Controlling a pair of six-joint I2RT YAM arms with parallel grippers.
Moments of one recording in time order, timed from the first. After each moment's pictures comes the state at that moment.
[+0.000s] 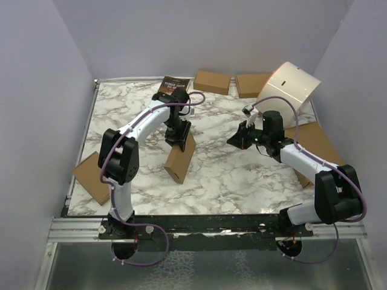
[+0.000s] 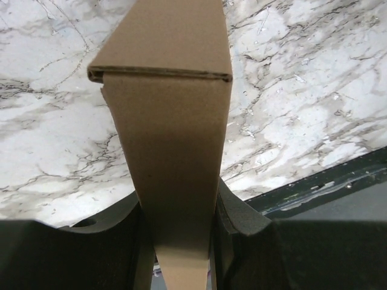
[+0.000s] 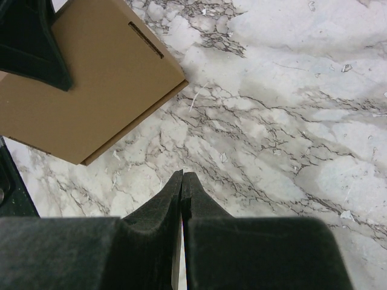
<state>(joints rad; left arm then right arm) -0.46 1.93 1.65 -1.18 0.26 -0.19 0.27 1.41 0.75 0.11 -0.65 0.13</state>
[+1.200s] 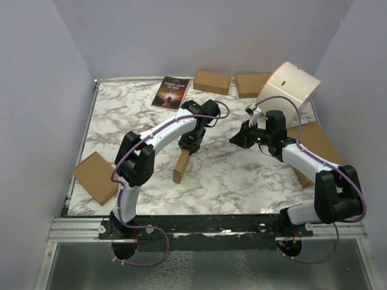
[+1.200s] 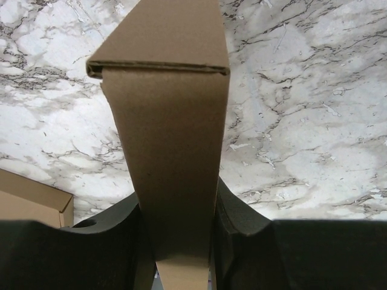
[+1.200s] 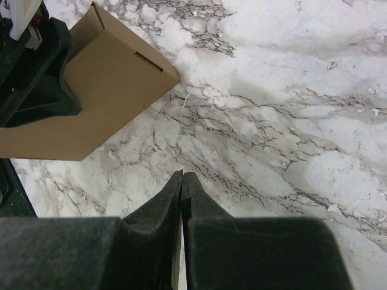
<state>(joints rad) -0.73 2.04 1.79 -1.28 -0.19 -0.36 0.24 1.41 0.75 0.11 -0.67 0.12</state>
